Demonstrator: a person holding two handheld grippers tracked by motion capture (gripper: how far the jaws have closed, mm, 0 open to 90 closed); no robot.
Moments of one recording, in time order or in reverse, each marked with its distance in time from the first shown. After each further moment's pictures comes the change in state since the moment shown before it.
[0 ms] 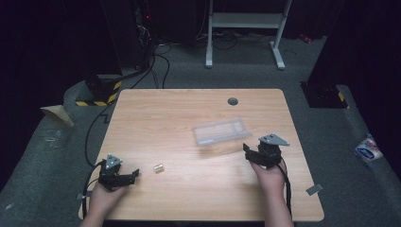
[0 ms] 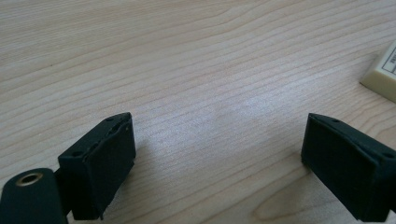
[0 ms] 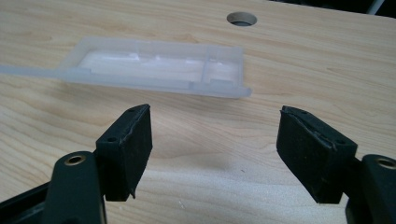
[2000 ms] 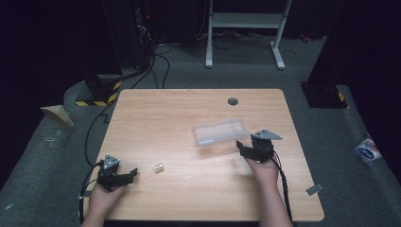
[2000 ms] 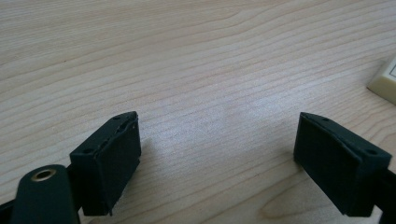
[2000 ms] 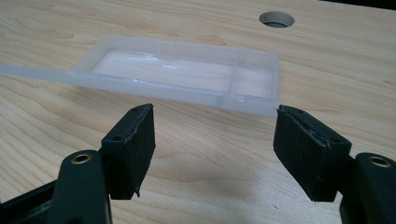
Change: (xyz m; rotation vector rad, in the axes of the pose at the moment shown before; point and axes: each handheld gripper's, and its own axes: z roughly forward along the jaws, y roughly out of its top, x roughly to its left) left arm 0.002 -0.002 -0.002 -0.011 0.015 -0.032; right arm -0.001 0.004 0.033 -0.006 0.112 -0.033
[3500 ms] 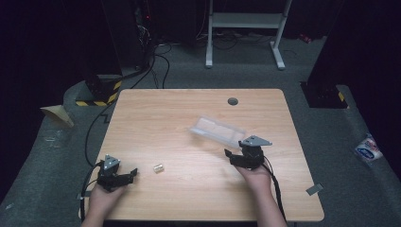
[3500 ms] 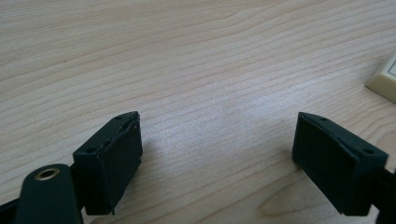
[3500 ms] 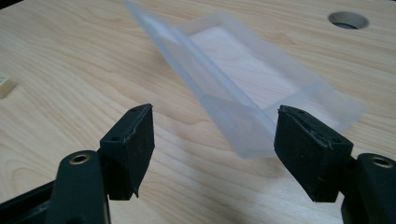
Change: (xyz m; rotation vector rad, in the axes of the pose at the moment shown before) left arm -0.001 -0.001 -0.001 -0.001 0.001 0.009; right arm 0.041 -0.003 -0.005 0.017 0.130 -0.056
